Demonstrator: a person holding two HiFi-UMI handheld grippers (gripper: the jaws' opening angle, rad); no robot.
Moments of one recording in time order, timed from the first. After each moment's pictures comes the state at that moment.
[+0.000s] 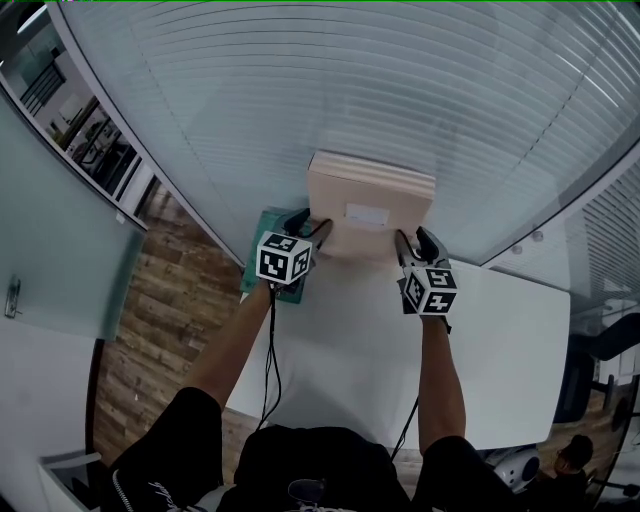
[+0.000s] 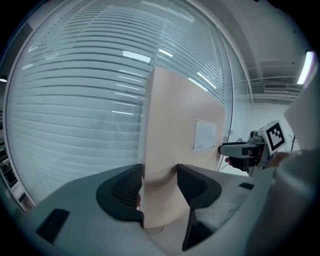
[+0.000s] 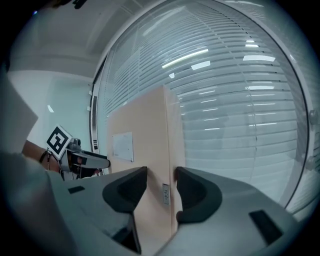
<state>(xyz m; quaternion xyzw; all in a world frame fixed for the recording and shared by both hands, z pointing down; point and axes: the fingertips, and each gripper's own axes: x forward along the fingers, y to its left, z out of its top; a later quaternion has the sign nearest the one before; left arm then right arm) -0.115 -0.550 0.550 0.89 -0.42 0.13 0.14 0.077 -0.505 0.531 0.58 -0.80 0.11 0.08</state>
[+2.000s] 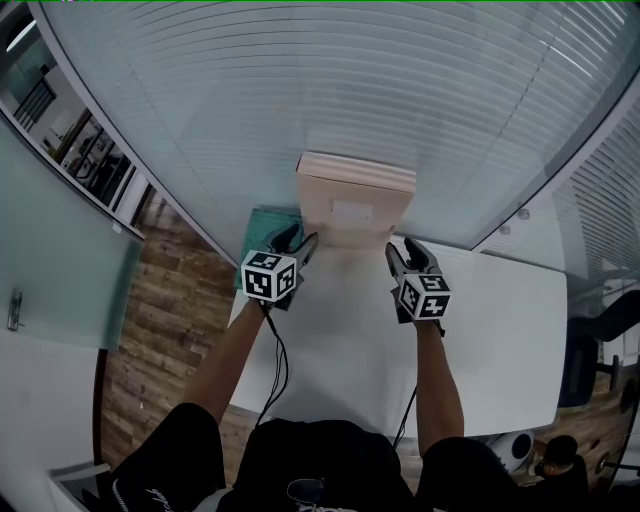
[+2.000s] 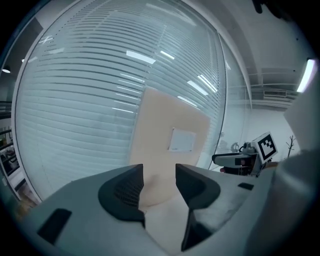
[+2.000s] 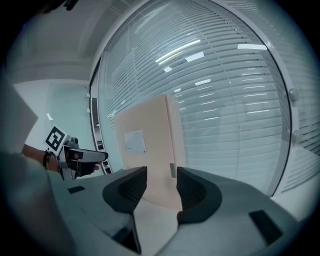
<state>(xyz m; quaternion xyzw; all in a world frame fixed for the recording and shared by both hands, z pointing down) -0.112 -0.495 0.556 0.89 -0.41 0.12 0.17 0.091 -0.456 0.566 0.57 -0.80 0.17 0.08</state>
